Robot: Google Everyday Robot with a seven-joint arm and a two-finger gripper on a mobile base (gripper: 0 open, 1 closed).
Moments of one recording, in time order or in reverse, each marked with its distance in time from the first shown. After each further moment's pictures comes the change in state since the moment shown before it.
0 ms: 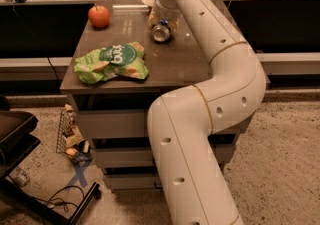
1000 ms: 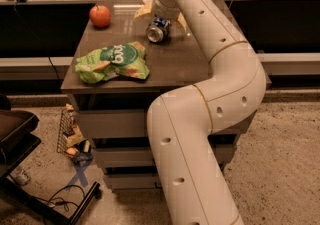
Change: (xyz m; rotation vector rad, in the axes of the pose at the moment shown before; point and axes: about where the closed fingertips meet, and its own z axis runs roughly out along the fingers) arm -0.002 0.000 -0.006 -0.001 -0.010 0.000
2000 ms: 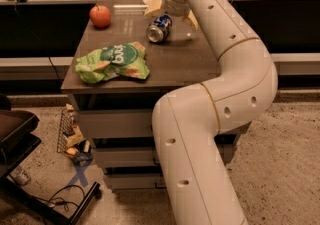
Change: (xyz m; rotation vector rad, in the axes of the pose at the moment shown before) arm 0.001 -0.032 -0.028 0.070 0.007 0.060
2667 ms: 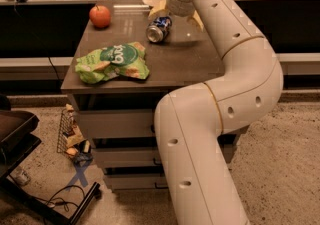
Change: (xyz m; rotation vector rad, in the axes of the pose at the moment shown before) arm 0.005 -0.017 -0.009 0.039 0.022 0.029
